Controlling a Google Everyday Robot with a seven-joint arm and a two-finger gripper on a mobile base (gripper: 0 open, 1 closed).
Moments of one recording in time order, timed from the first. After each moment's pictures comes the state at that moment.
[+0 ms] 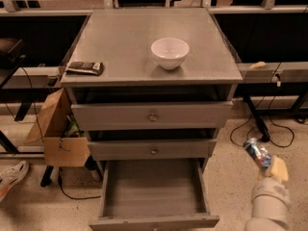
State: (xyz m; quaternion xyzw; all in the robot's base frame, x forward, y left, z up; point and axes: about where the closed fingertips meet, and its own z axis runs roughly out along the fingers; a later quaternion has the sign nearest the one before) arm 0.461 -0.377 0.639 -0.33 0.69 -0.52 0.37
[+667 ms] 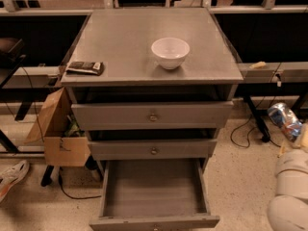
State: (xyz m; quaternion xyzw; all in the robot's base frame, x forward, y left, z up) arm 0.478 -0.409 0.775 -0.27 0.64 -0.57 0.43
